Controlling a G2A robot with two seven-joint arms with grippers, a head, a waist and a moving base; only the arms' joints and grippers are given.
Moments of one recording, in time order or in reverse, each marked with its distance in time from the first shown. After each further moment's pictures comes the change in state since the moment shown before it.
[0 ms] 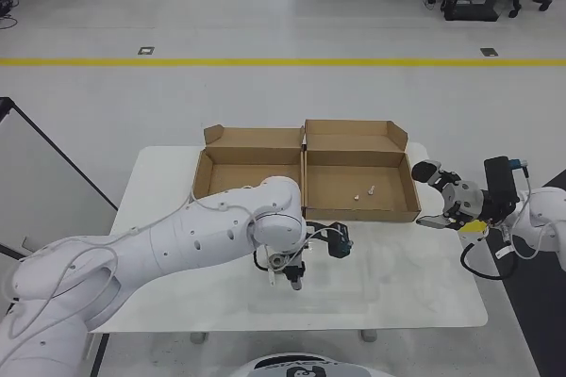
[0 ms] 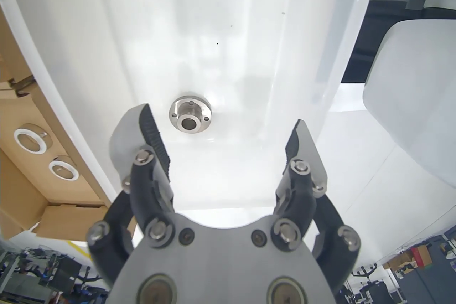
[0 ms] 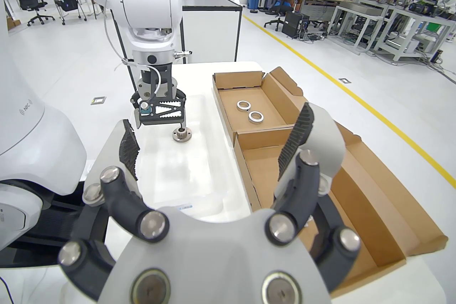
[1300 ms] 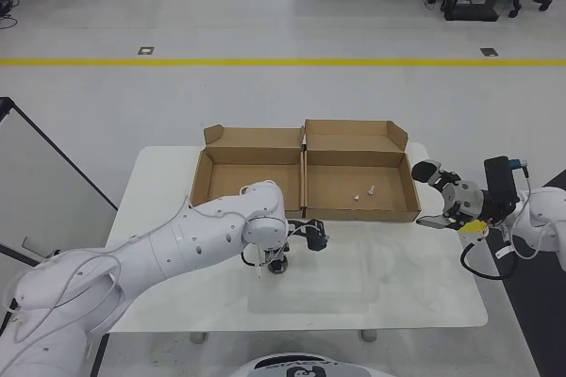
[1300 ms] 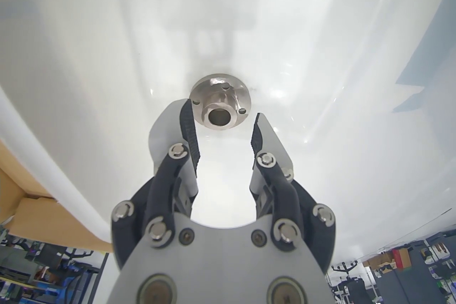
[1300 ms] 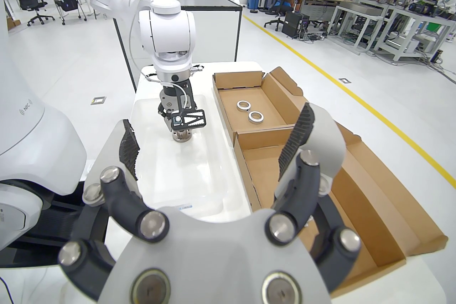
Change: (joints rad) left arm 0.081 0.021 0.000 0.143 0.150 -0.059 0.059; right arm 0.000 0.000 0.000 0.000 0.000 0.000 0.000
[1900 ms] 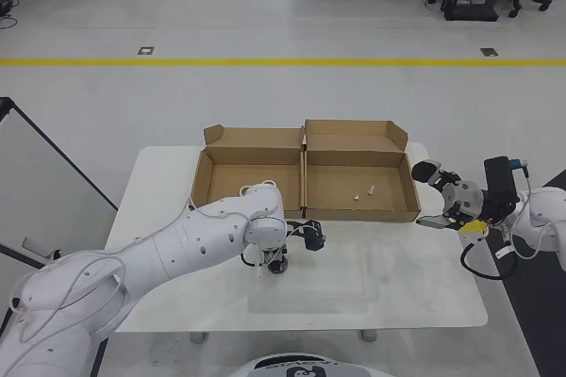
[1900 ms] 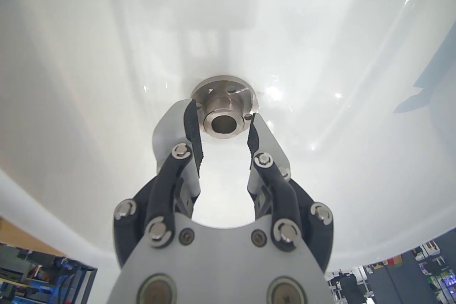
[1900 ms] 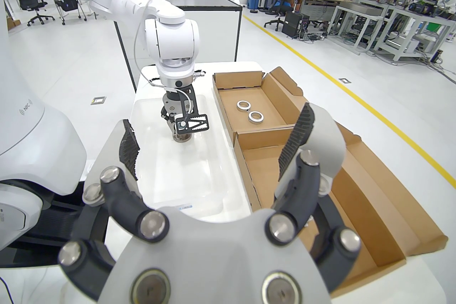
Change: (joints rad) left arm 0.016 -0.017 0.000 0.053 0.012 -0.009 0.009; right arm 0.000 0.000 0.000 0.000 0.000 0.000 0.000
